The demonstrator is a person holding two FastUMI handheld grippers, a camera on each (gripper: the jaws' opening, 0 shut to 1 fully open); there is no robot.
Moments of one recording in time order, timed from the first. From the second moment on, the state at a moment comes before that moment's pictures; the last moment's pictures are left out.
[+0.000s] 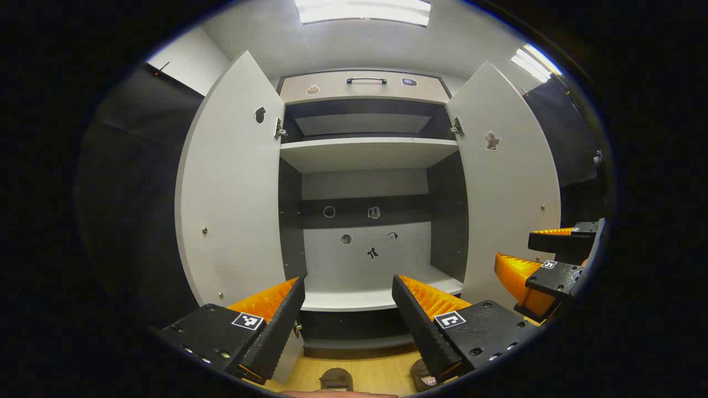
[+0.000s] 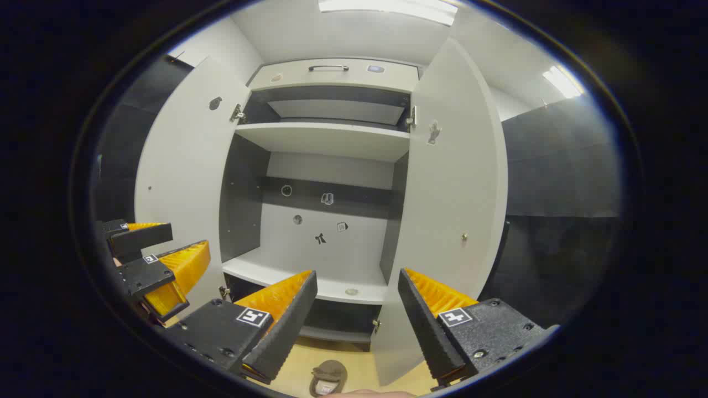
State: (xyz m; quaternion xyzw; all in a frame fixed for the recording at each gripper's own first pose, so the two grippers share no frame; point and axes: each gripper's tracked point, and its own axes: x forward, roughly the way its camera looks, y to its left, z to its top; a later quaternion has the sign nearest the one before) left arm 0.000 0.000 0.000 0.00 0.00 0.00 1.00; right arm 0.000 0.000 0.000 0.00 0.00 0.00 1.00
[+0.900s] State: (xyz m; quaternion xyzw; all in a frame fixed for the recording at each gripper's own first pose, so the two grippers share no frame) left arm 0.006 -0.003 0.002 0.01 -0.01 0.00 1.00; right arm 0.003 -0.001 0.000 0.00 0.00 0.00 1.00
